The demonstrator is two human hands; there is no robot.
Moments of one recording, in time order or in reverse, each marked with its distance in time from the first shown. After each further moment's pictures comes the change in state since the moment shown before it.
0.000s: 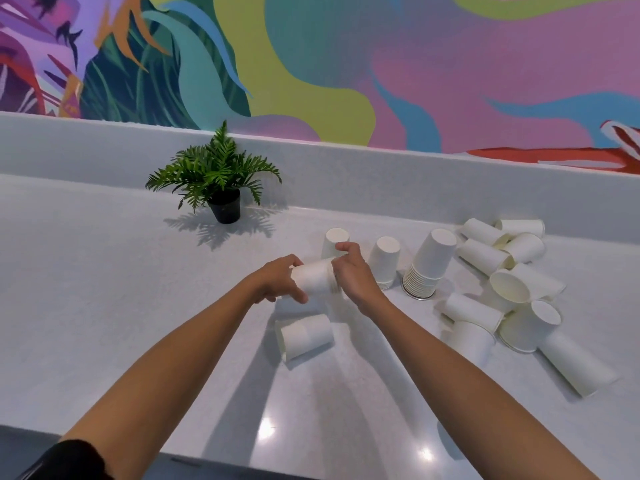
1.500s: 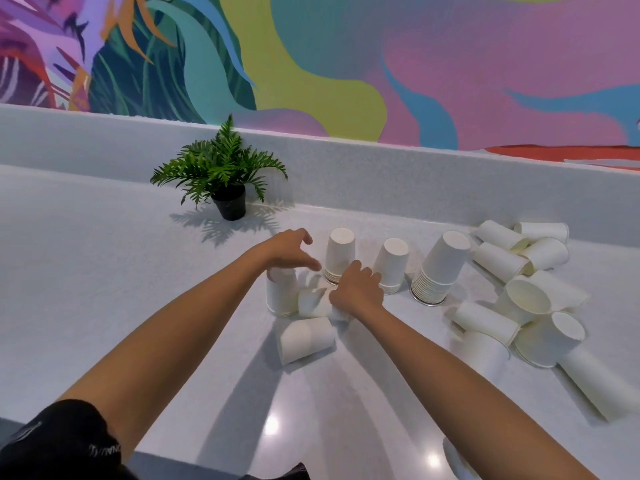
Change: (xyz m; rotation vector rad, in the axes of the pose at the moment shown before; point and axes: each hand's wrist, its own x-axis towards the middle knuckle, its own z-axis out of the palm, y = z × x) left_hand 0.022 0.035 -0.026 0.293 0.112 0.054; right_hand 0.018 0.021 0.014 -0.768 0.036 0.137
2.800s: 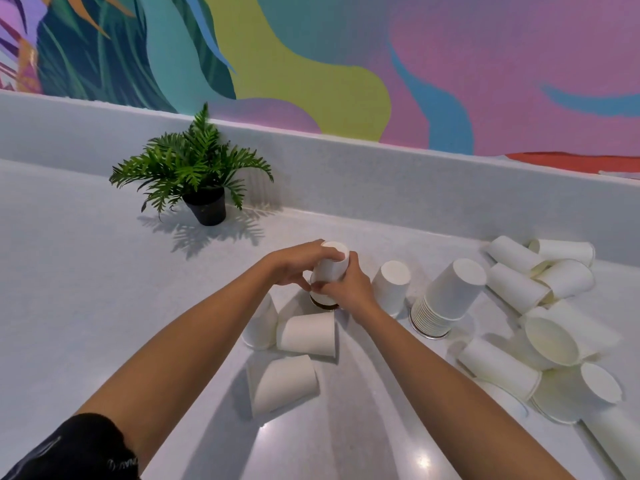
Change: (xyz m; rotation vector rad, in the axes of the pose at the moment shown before) left_hand 0.087 0.026 0.027 -0.728 -0.339 -0.097; right_hand 0.088 0.013 -0.002 0.535 -0.071 -0.120
